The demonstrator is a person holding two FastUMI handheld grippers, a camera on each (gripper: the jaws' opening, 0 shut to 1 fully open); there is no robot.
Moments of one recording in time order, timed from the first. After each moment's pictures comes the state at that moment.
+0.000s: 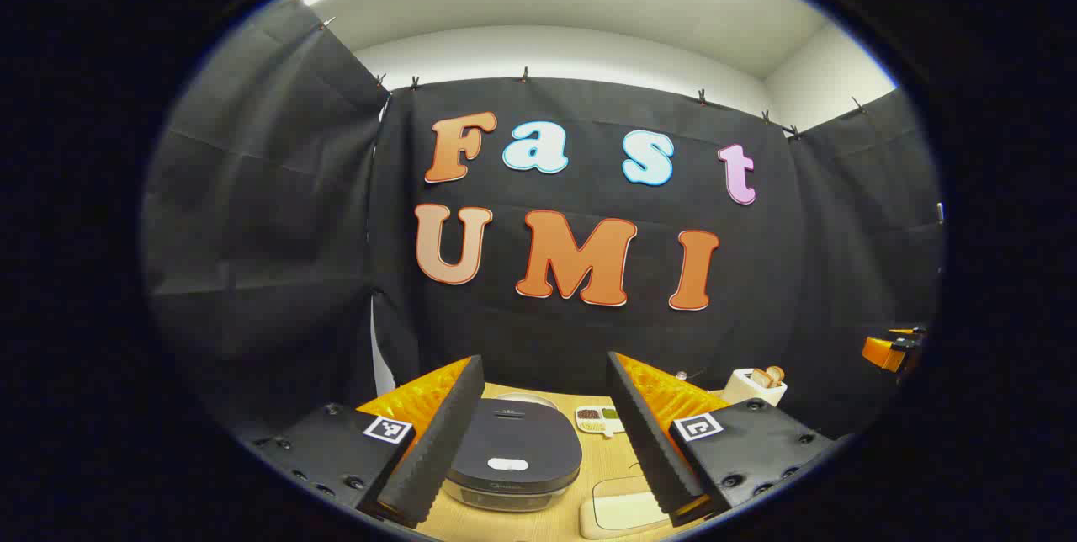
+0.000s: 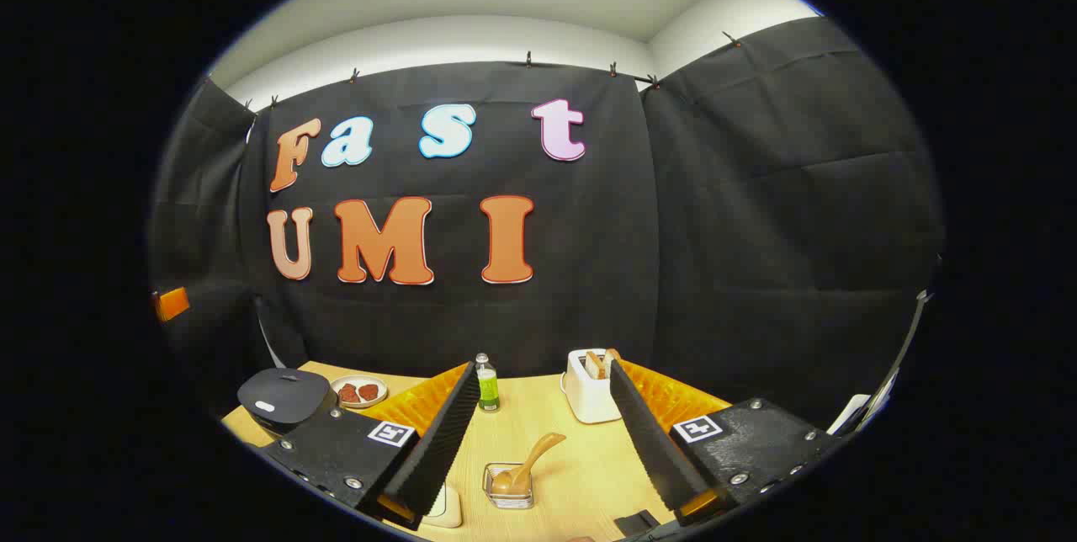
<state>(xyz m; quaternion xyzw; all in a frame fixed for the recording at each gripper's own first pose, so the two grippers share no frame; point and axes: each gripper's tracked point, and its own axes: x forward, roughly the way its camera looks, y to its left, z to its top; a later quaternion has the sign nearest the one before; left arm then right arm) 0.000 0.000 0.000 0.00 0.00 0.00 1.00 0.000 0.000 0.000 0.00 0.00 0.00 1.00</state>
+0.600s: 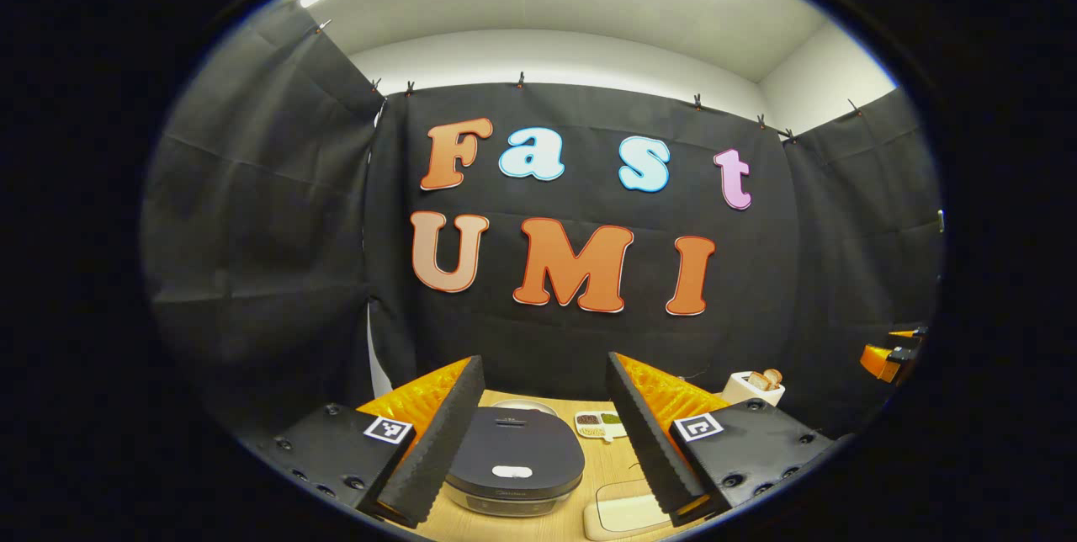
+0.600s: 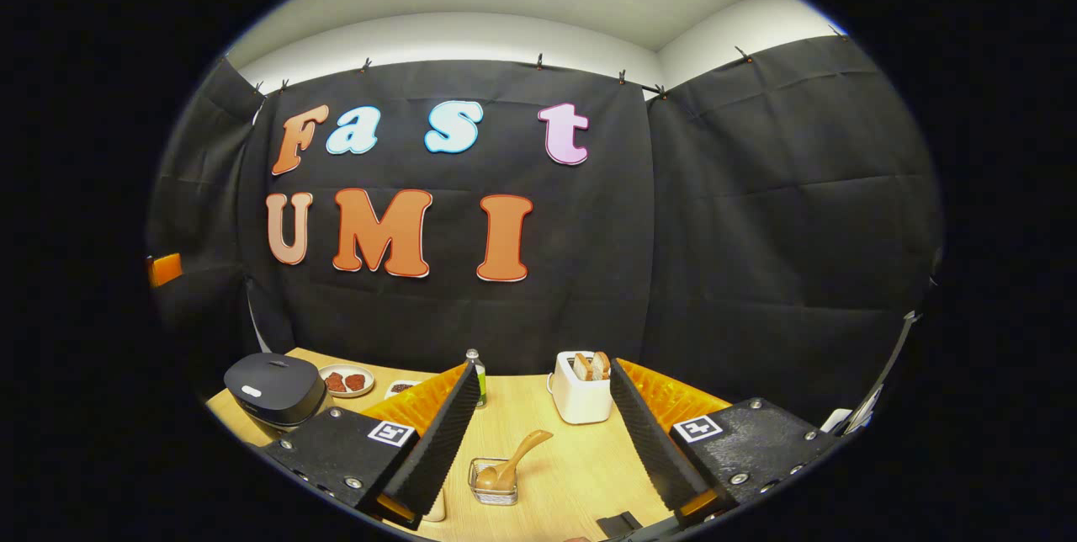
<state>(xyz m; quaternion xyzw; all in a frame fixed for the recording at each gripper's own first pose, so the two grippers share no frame) 0.007 0.008 0.008 -0.01 0.00 -0.01 1.00 -0.011 0.007 0.002 -0.03 -0.01 -0.01 1.00</state>
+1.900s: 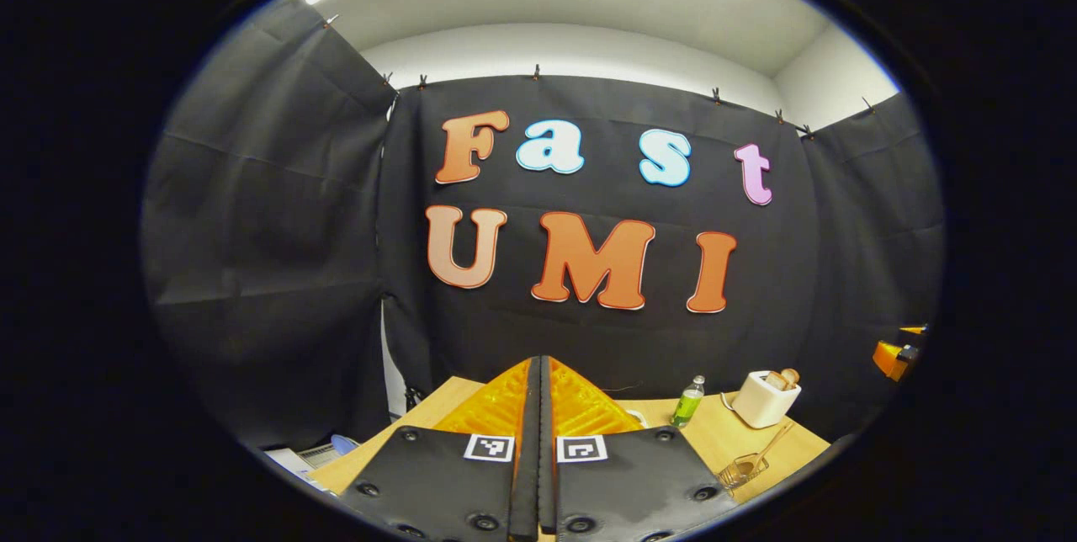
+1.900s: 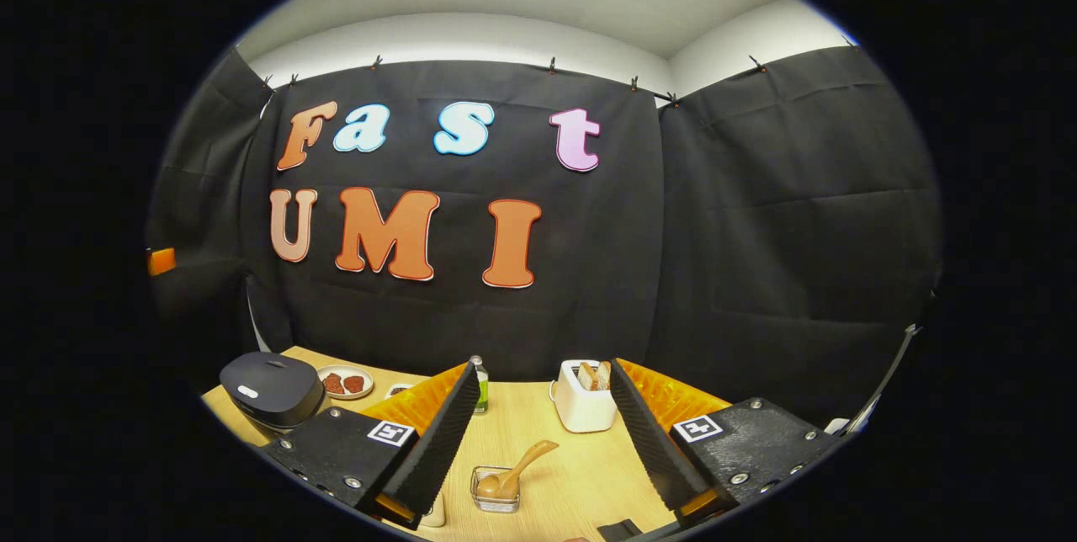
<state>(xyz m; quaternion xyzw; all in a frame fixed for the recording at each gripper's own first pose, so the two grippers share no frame) 0.026 0.034 0.003 0.01 0.02 0.02 1.00 0.006 0.016 0.012 -0.05 -0.02 -0.01 1.00</state>
